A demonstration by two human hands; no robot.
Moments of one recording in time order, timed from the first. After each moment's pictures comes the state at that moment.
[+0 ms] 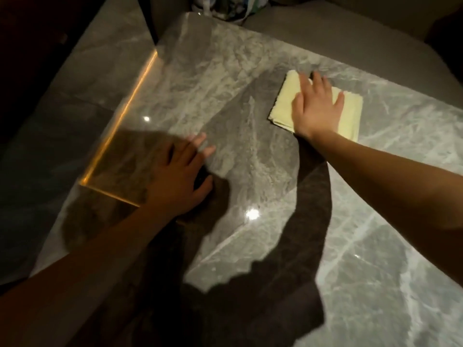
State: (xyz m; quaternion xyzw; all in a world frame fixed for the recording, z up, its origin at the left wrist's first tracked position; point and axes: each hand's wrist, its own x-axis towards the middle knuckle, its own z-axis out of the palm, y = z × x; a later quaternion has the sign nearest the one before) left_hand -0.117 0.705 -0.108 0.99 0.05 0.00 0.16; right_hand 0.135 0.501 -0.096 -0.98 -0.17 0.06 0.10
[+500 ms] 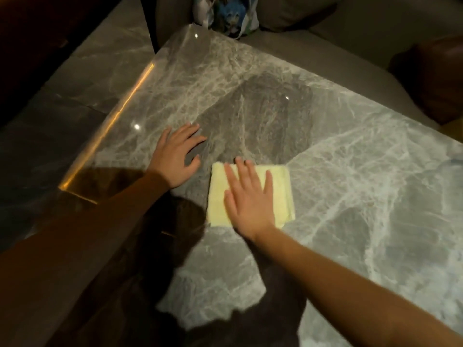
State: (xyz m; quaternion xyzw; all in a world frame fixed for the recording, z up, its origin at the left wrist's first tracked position) left_hand -0.121 0.703 -0.104 0.97 0.08 0.05 0.24; right_hand -0.103 0.483 -0.087 -0.93 -0.34 0.14 0.06
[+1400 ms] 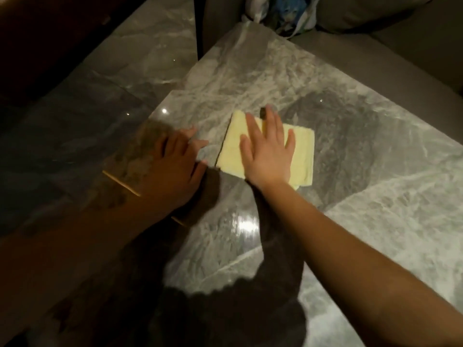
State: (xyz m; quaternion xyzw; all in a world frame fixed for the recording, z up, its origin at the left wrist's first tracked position) left_hand -0.145 0.752 -0.112 0.97 0.18 0.04 0.14; right_hand -0.002 0.610 -0.097 -0.94 -0.32 0.09 0.11
